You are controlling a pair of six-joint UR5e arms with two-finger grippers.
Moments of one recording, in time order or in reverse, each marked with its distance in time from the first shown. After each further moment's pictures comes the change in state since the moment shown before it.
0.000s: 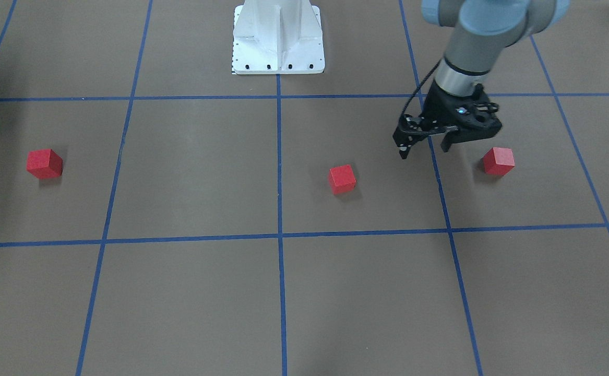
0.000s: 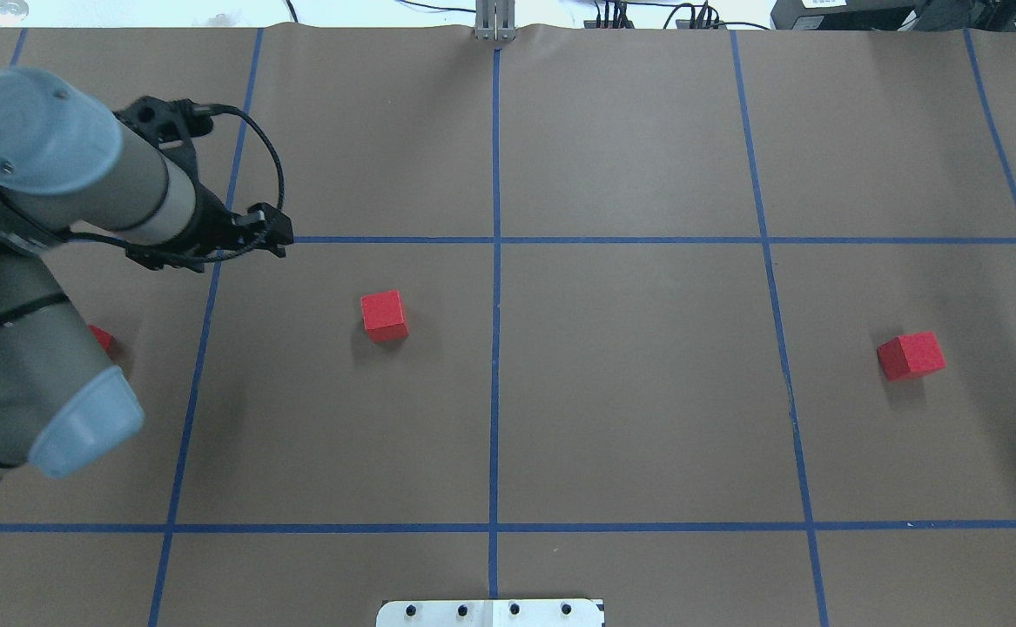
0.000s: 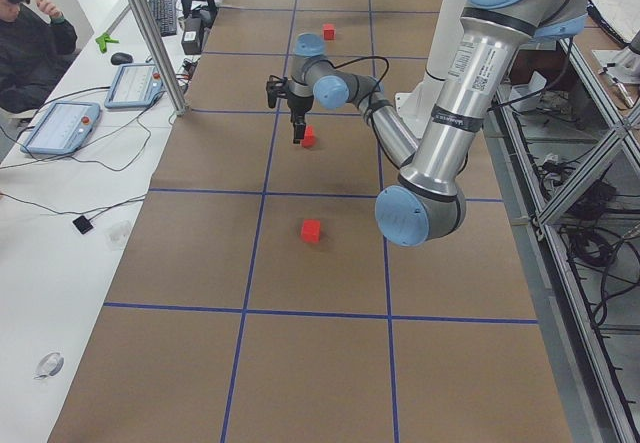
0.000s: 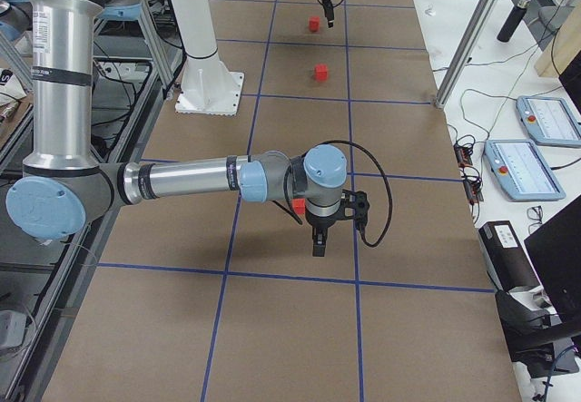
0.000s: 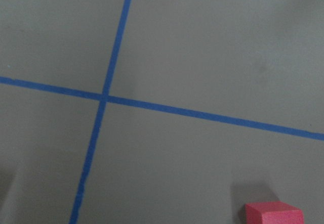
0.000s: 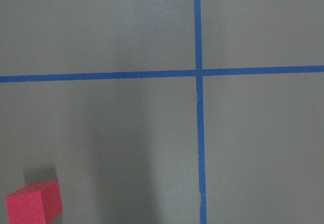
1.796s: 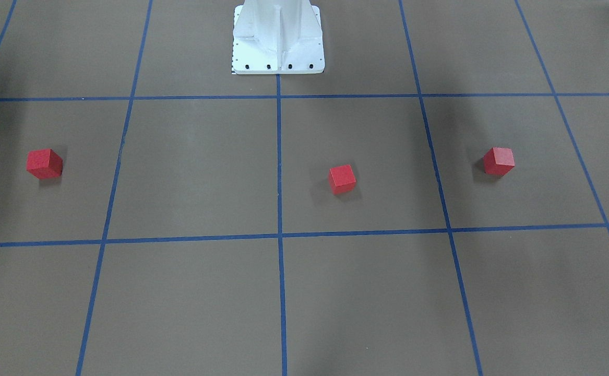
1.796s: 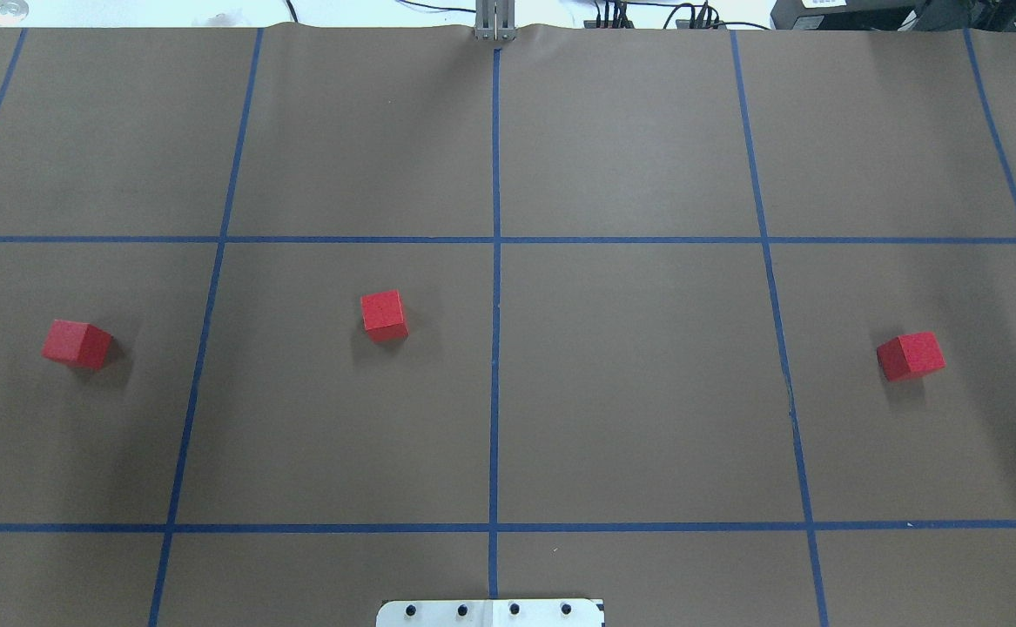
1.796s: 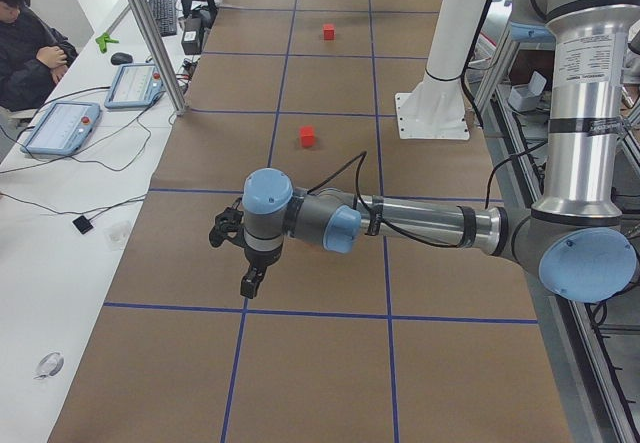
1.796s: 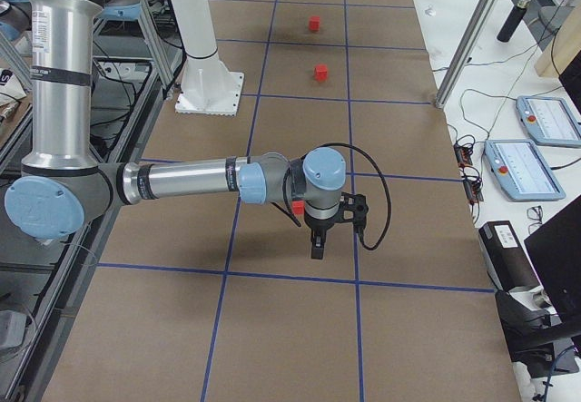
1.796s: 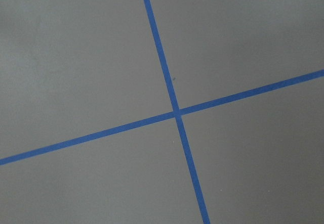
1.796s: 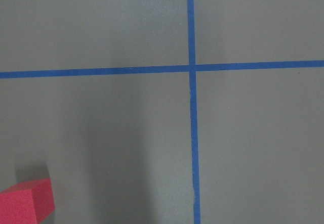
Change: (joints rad) left arm -0.819 0.419 0.259 -0.222 -0.416 1.319; right arm 0.002 -0.004 -0.006 -0.002 -0.004 -0.001
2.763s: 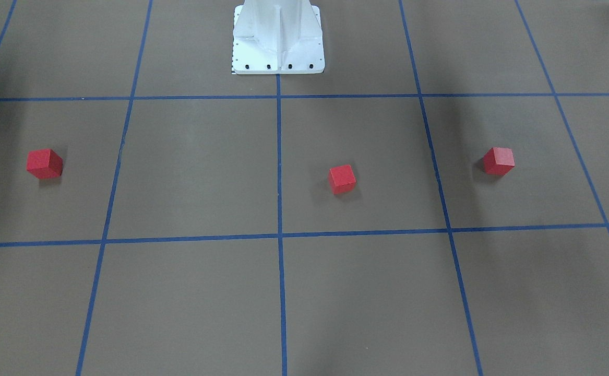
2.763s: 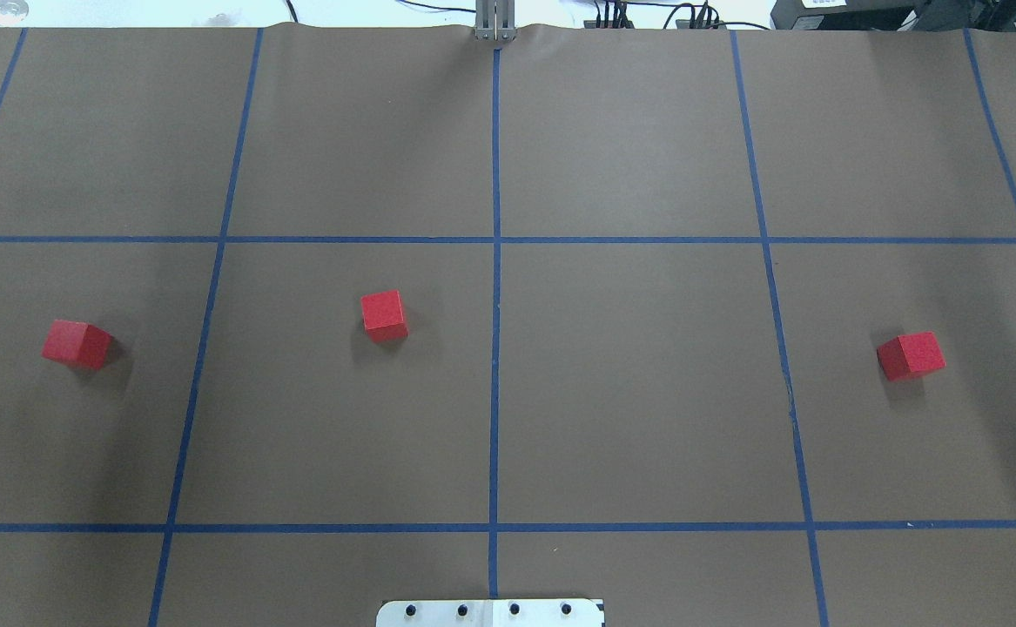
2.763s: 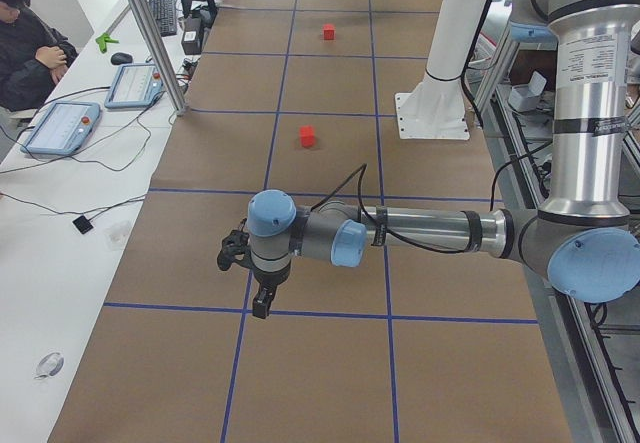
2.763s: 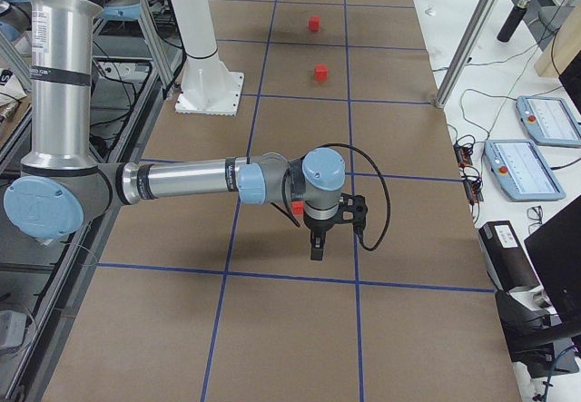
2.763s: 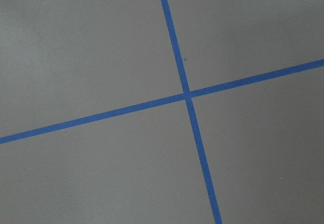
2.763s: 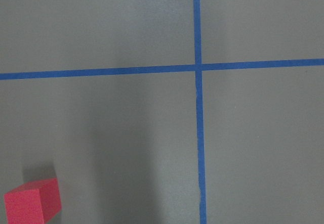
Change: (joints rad) left arm -0.015 0.045 0.058 0.033 0.008 0.037; right arm 0.000 -0.004 0.001 0.001 -0.010 -0.004
